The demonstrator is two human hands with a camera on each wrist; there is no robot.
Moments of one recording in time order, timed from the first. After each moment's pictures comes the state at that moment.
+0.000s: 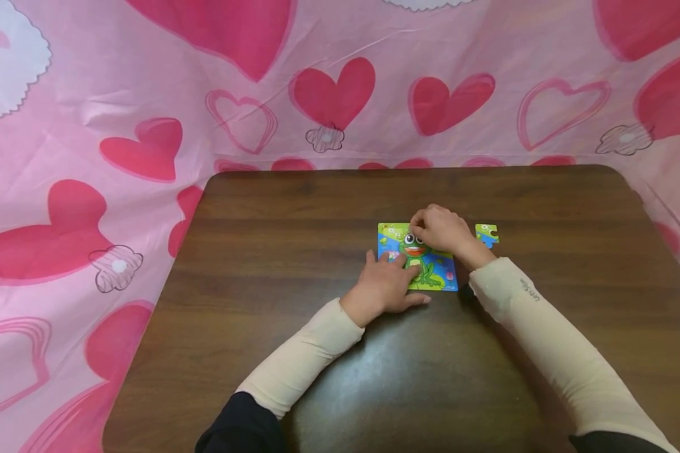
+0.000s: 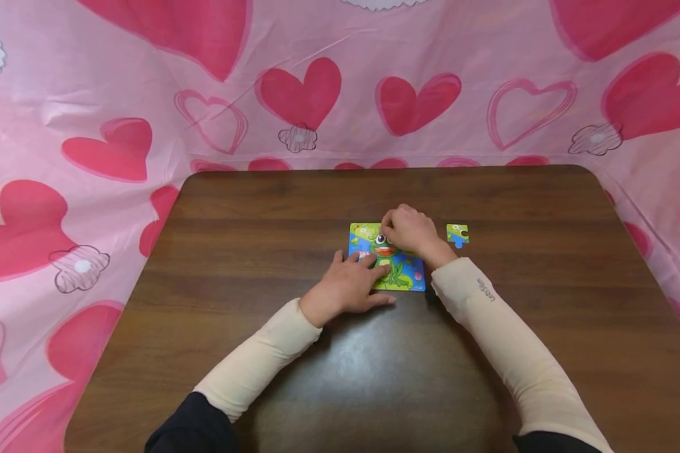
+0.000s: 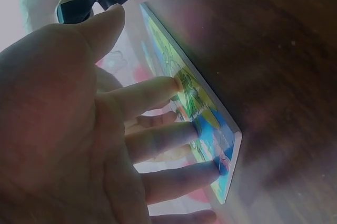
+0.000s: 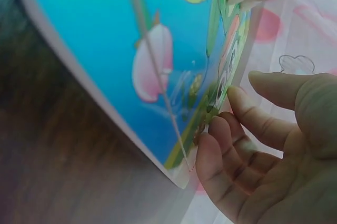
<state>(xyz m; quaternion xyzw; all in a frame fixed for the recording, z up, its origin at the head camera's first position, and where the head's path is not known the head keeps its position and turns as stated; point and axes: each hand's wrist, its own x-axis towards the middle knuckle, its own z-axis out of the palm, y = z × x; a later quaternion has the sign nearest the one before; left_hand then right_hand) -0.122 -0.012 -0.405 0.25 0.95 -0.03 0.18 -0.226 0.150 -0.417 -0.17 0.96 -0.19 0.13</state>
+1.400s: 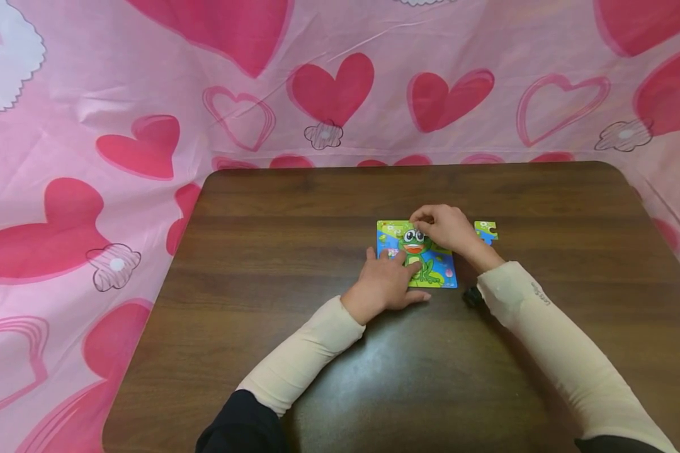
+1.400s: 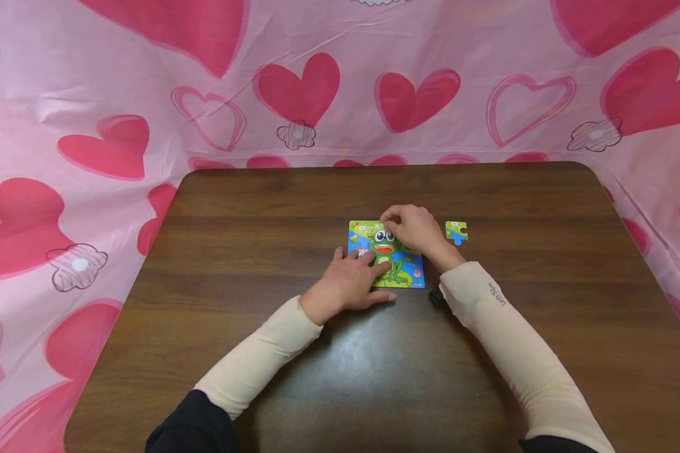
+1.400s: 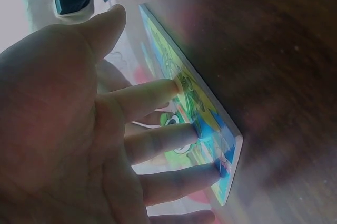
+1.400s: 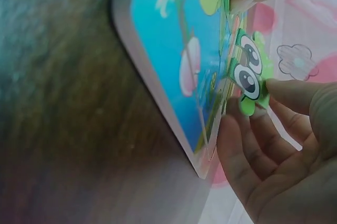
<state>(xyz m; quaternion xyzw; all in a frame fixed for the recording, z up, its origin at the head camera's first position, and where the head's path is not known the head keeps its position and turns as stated) -0.123 -0.009 -0.404 0.26 0.95 -0.04 0.19 -0.221 0.162 -0.422 -0.15 0.93 -0.30 0.12</state>
